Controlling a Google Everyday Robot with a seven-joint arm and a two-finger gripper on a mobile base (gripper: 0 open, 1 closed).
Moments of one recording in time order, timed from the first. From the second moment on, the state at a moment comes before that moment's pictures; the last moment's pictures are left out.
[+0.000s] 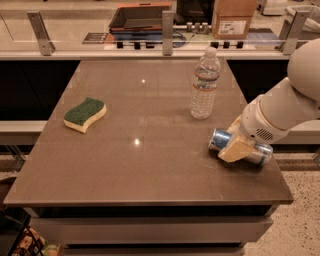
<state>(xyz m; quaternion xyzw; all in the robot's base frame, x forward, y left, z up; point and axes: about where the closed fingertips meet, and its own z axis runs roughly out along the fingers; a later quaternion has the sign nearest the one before) 0.487 -0.175 0.824 -0.54 0.81 0.07 0.21</state>
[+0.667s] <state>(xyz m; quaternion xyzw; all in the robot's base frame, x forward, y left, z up) 0.487 -0.173 0.824 -0.55 0.81 0.07 0.21</state>
